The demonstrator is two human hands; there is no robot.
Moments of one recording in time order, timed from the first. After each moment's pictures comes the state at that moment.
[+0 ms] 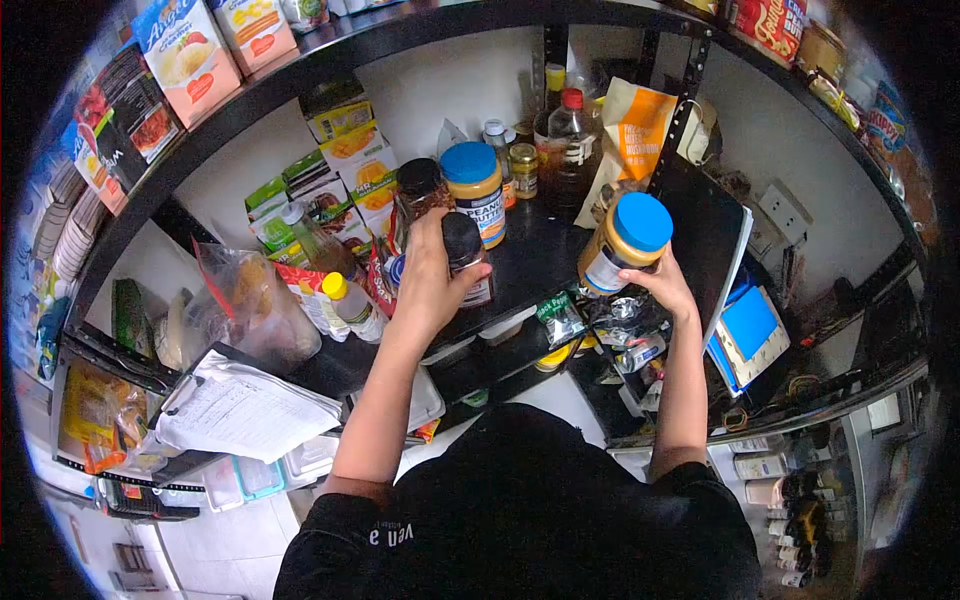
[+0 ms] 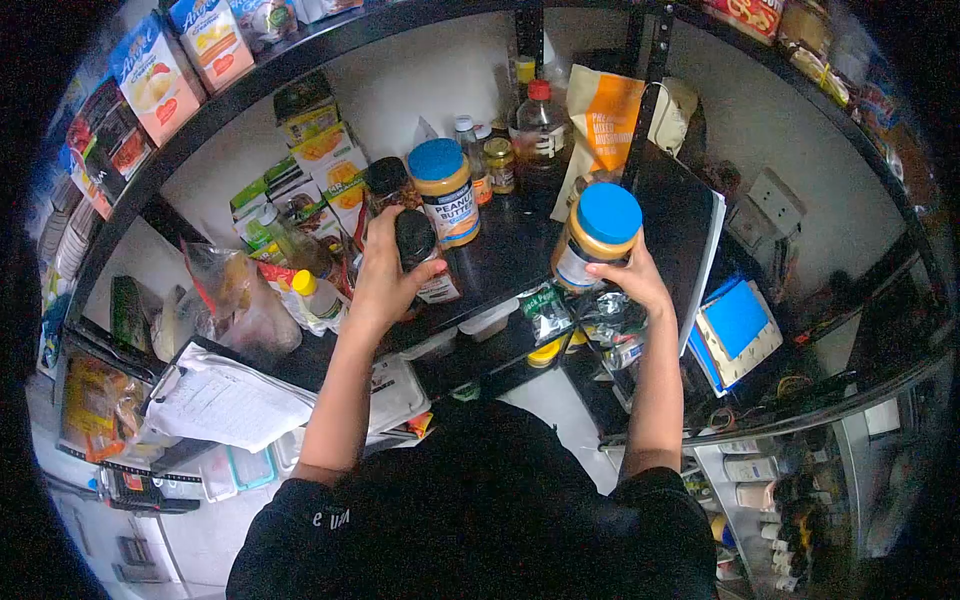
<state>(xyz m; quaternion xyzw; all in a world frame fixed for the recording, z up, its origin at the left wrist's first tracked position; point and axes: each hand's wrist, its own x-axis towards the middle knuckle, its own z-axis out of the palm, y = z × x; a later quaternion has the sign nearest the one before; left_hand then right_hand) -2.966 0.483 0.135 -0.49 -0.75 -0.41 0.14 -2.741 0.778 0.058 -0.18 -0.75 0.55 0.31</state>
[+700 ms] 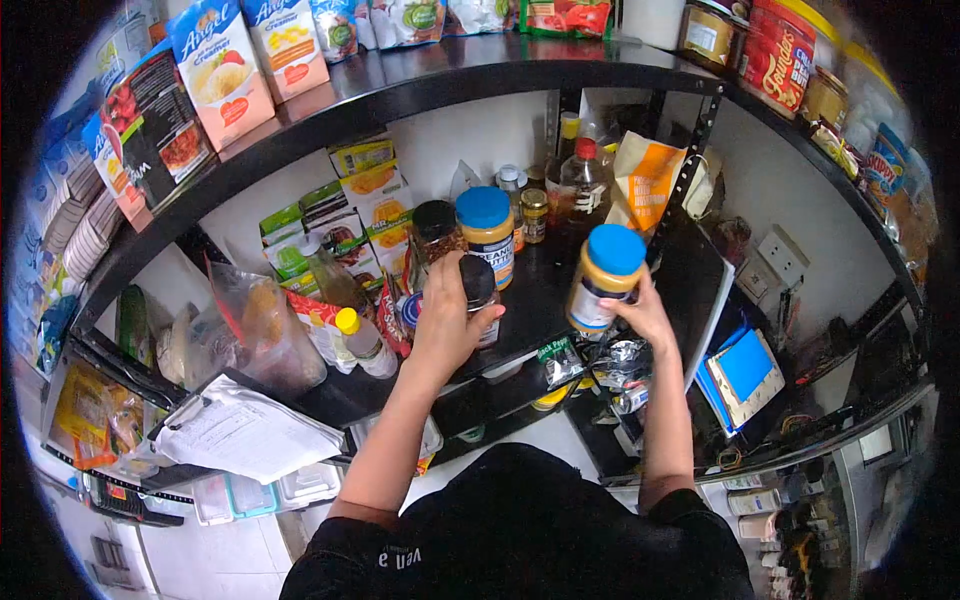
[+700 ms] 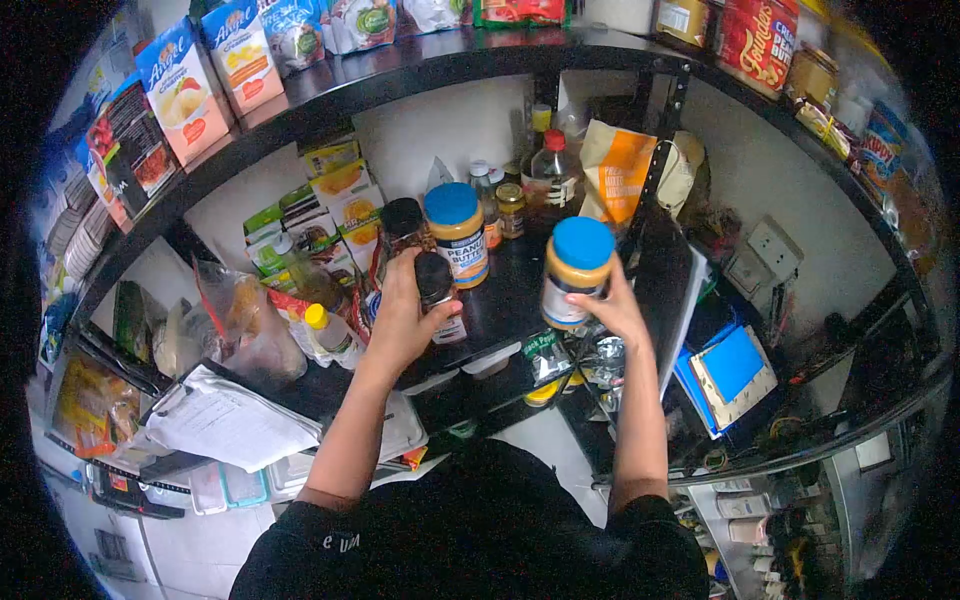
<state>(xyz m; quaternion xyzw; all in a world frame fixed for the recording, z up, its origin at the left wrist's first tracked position) -2.963 0.488 0.140 -0.49 -0.75 -0.42 0.14 -2.786 0.772 0.063 -0.15 -0.76 0.54 0.33</state>
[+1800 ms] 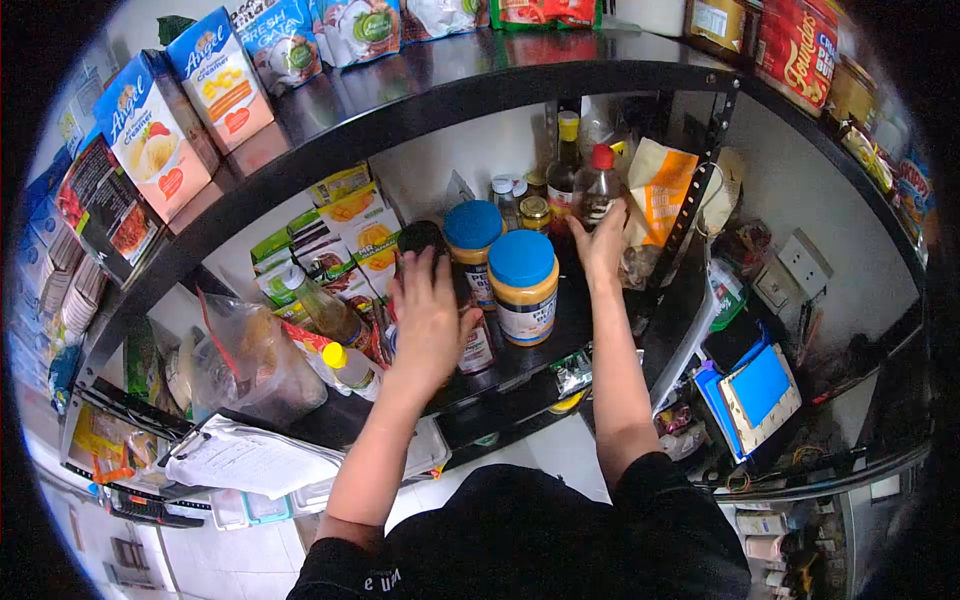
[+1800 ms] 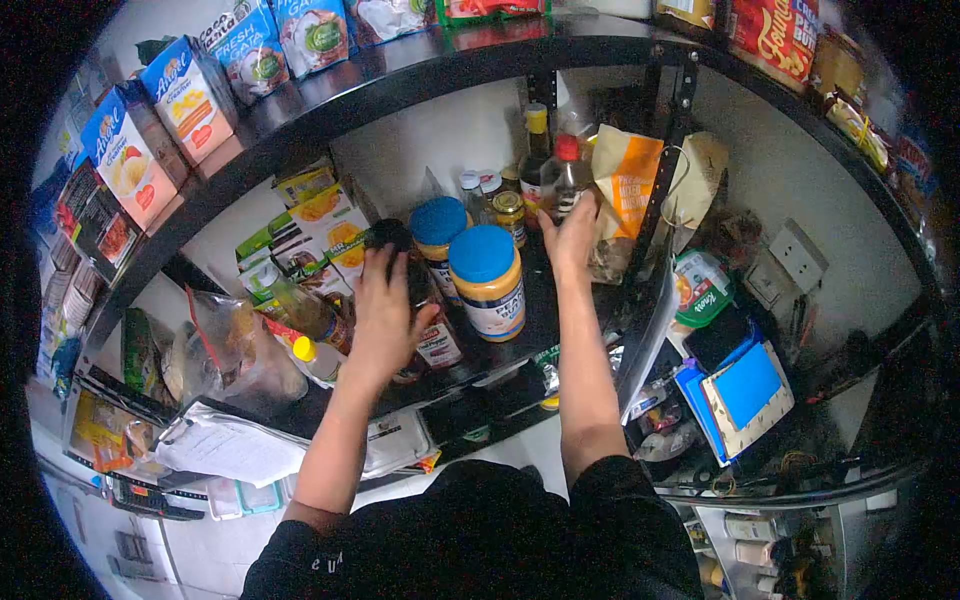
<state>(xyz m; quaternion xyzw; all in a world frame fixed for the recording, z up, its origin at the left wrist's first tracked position) -2.982 0.514 0.158 -0.47 -0.83 -0.20 0.23 -2.942 0.815 0.082 -0.31 -0.75 0.20 0.55</state>
